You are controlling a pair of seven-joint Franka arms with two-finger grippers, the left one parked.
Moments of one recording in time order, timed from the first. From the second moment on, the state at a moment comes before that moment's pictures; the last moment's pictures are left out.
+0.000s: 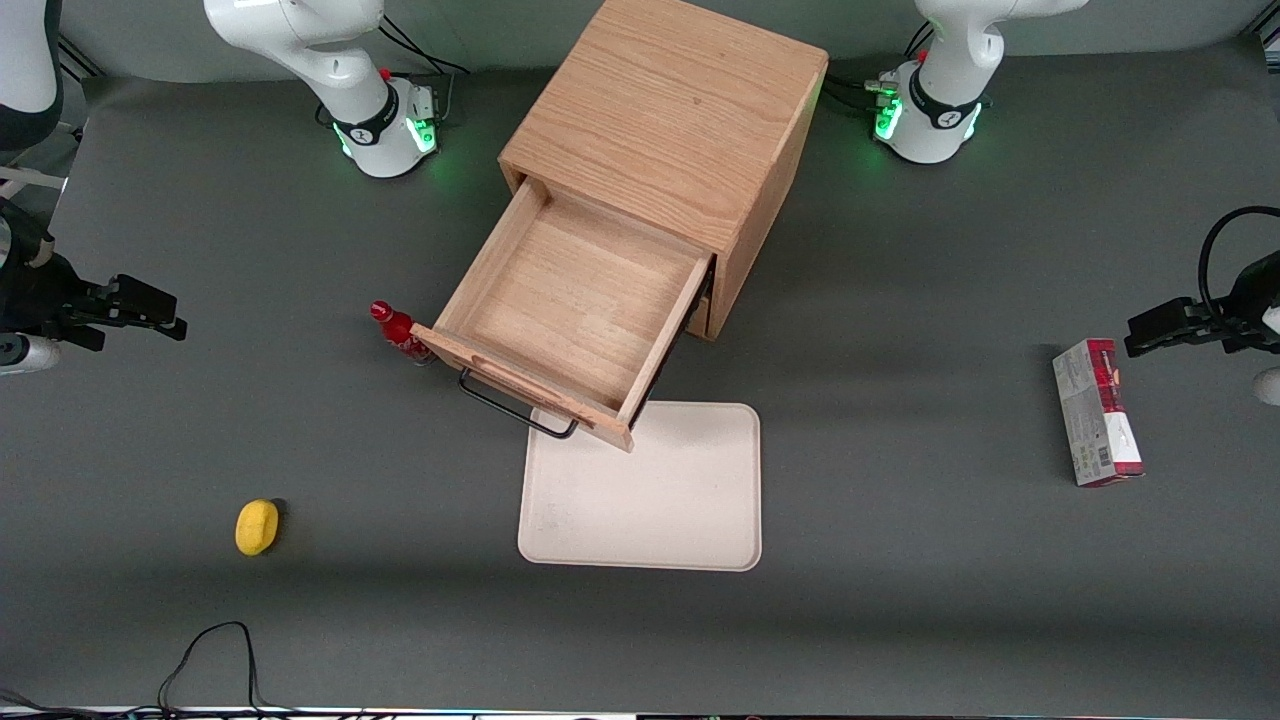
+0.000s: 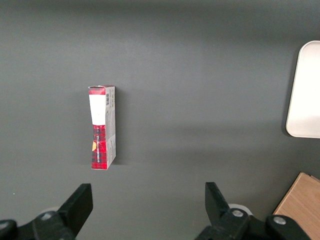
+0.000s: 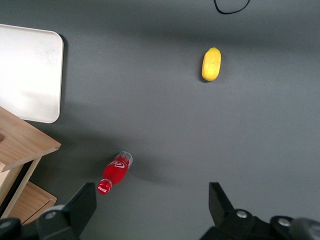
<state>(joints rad) 0.11 0.08 -0.15 -1.54 0.04 1.62 -0.12</state>
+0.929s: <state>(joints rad) 0.08 0.08 -0.15 -1.54 0.03 1.61 -0.12</state>
